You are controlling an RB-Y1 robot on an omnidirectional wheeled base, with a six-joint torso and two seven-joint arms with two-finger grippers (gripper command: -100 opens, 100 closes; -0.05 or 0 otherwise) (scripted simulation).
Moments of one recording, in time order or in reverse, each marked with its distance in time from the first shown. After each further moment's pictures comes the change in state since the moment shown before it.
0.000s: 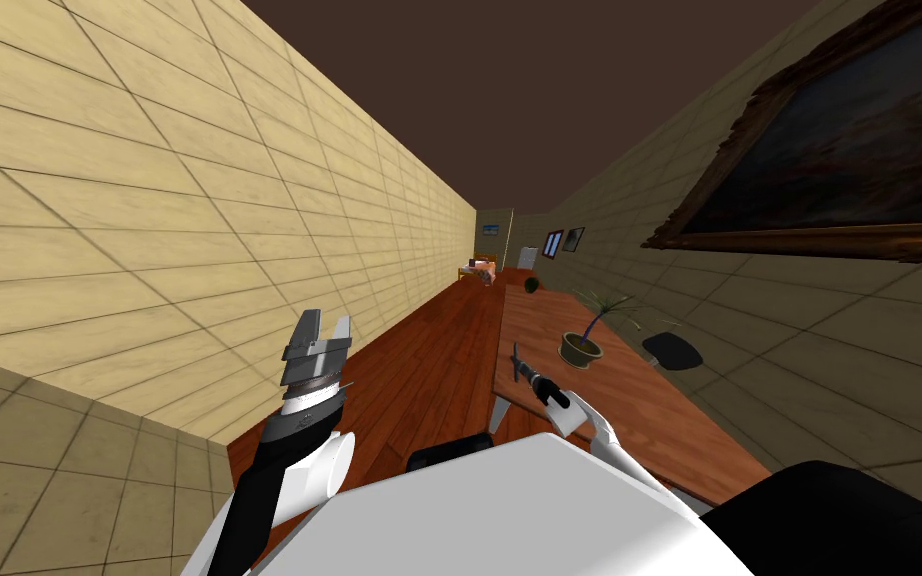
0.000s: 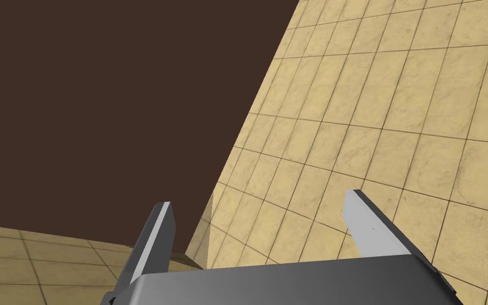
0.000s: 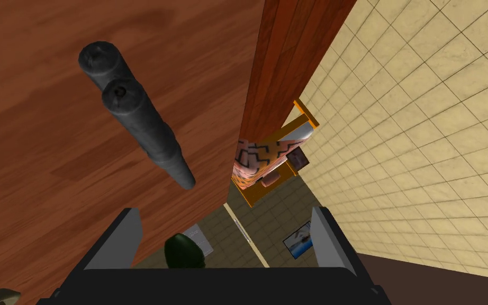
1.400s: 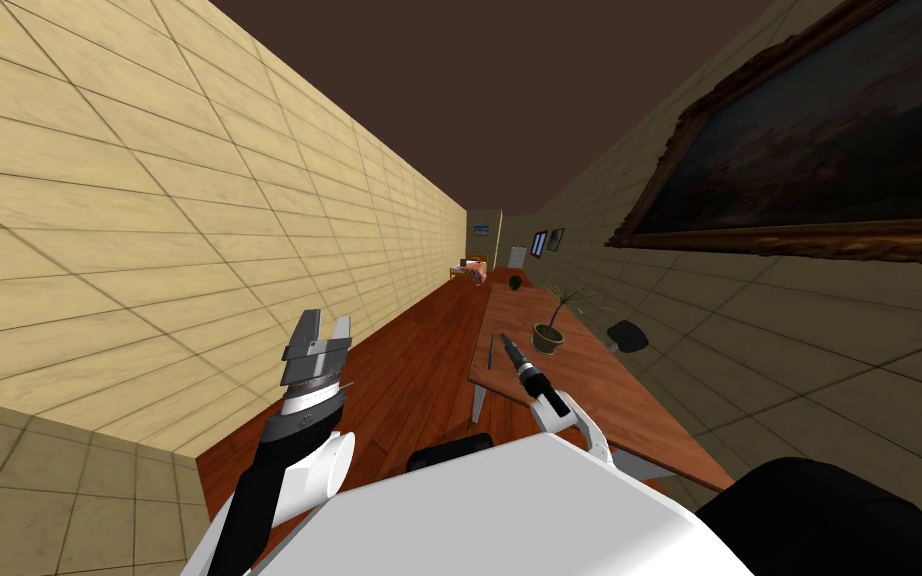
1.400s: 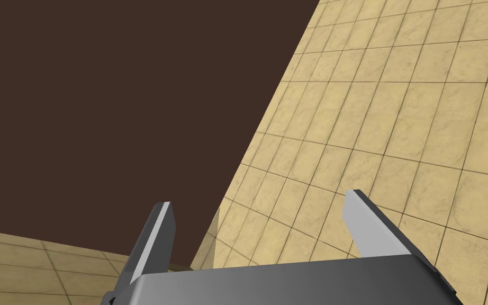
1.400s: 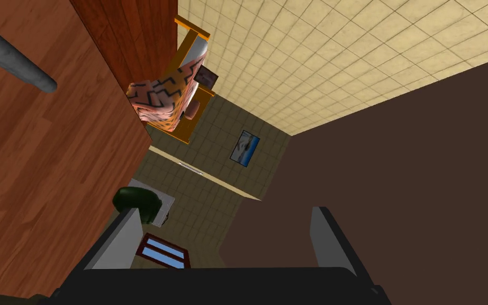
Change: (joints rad) left arm 0.000 0.000 0.000 0.000 0.000 0.000 0.000; right arm 0.102 0.209 -0.080 -0.351 0.043 -0.213 -0.132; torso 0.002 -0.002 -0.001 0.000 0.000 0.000
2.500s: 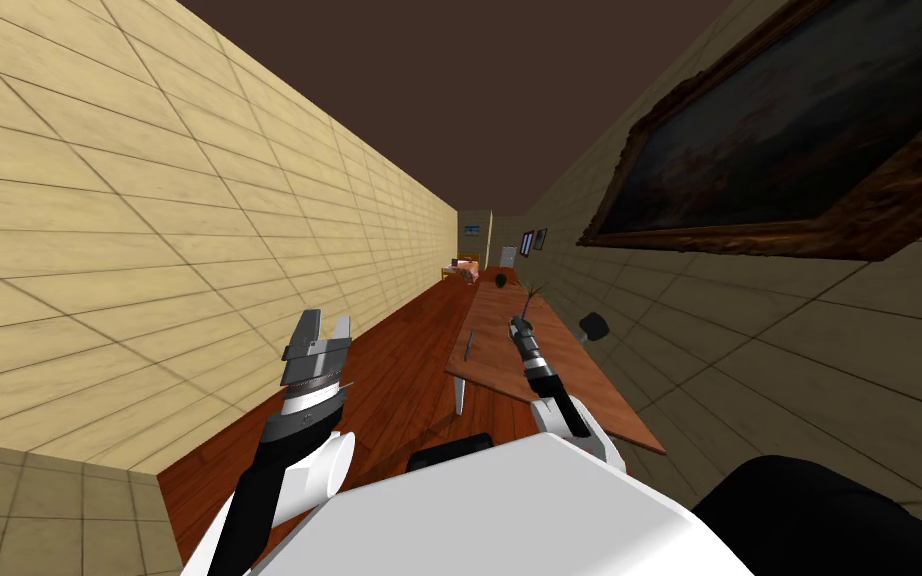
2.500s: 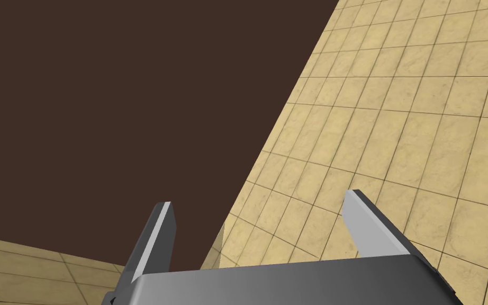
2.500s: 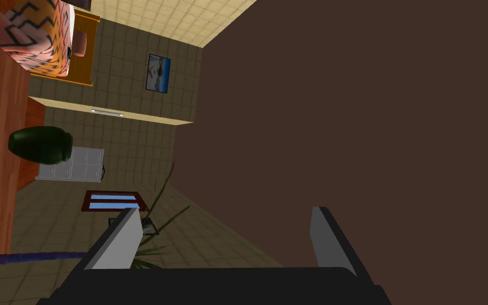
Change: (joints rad) left arm 0.000 0.000 0.000 0.000 0.000 0.000 0.000; right arm 0.107 0.178 -0.079 -0.297 0.043 -0.199 -0.128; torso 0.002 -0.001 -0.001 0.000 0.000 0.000
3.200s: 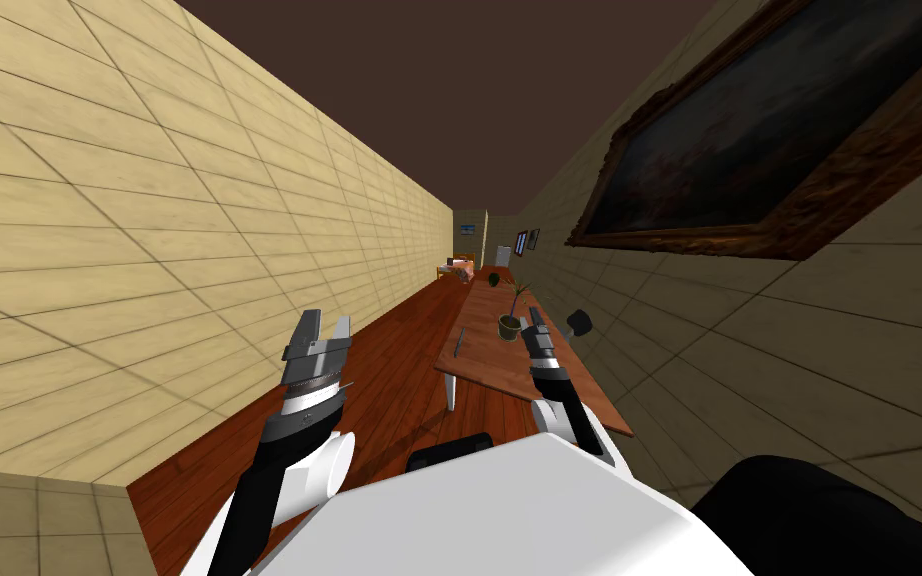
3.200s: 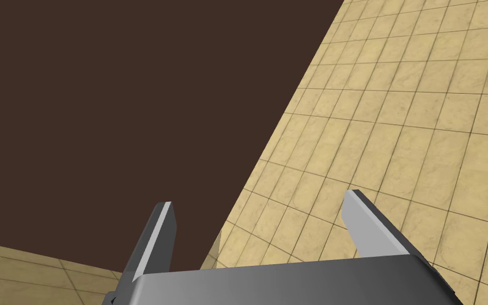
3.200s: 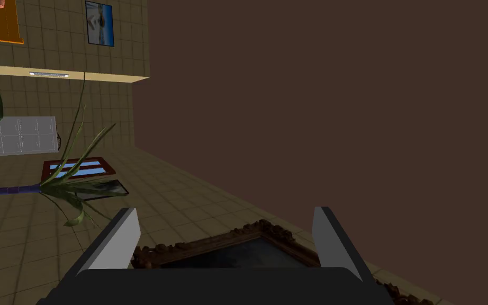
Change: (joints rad) left arm 0.000 0.000 0.000 0.000 0.000 0.000 0.000; right arm 0.048 0.141 -0.040 -0.139 0.020 -0.086 -0.056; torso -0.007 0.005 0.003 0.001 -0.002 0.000
